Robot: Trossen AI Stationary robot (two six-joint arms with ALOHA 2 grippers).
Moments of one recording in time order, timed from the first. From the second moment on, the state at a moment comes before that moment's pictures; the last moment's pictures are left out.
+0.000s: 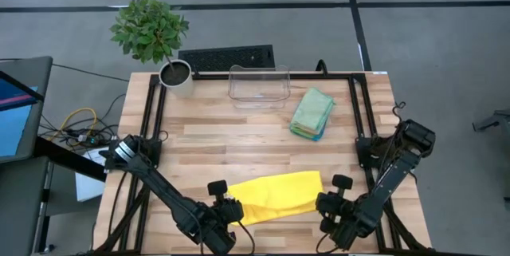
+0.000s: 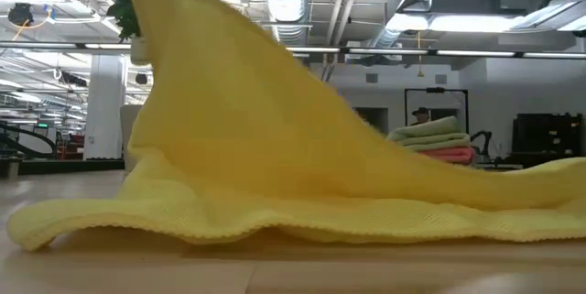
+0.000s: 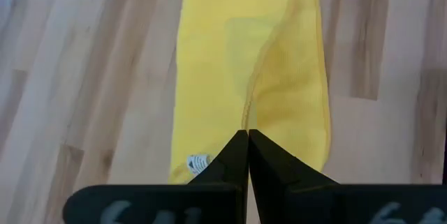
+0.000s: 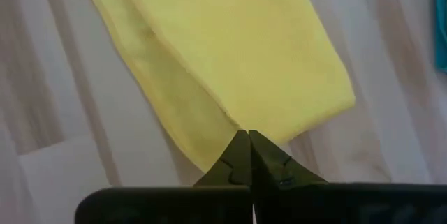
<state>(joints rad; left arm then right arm) -0.72 2.00 1.73 -1.09 -0.57 -0.83 0.96 1.77 1.17 -1.07 0.45 1.21</state>
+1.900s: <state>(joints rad) -0.72 2.09 1.72 -0.93 -0.22 -0.73 1.07 1.79 1.12 -0.98 0.39 1.32</state>
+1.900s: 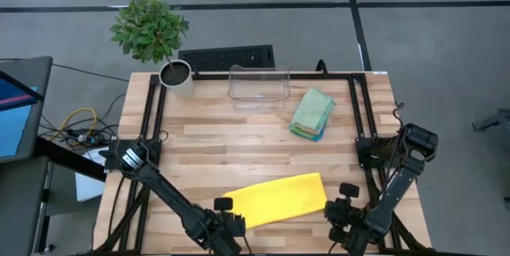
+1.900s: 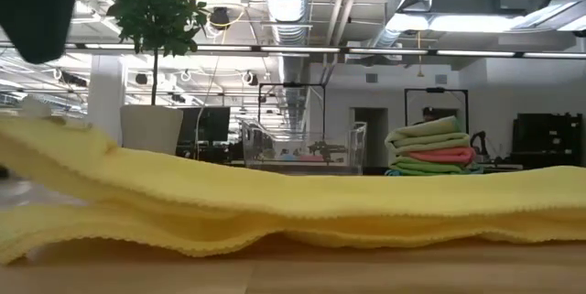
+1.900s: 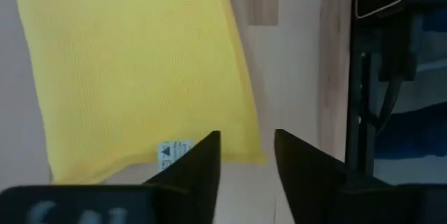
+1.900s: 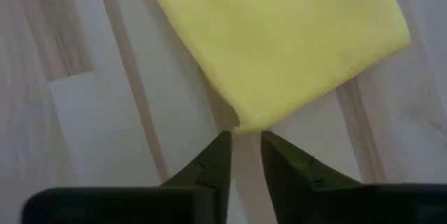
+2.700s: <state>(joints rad) -0.76 2.09 1.84 -0.88 -0.79 -0.76 1.16 1.79 1.09 -0.97 1.01 1.53</state>
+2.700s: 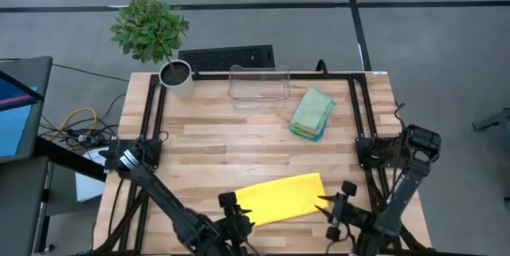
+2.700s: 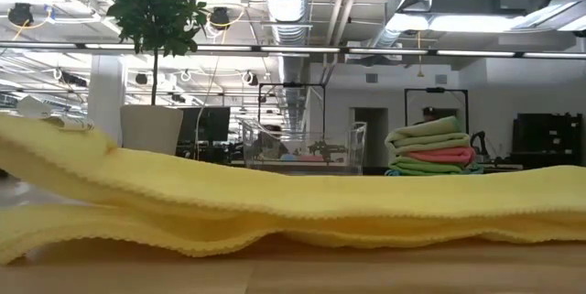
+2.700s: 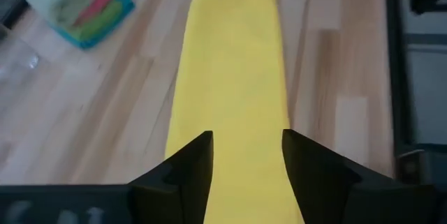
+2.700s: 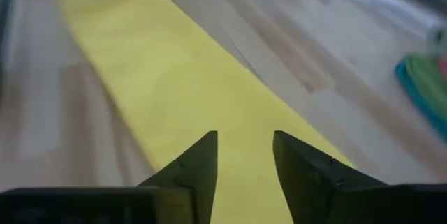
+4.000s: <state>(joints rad) -0.83 2.09 1.29 -0.46 -0.70 -1.23 1.13 1.72 0.77 -0.48 0.80 1.48</state>
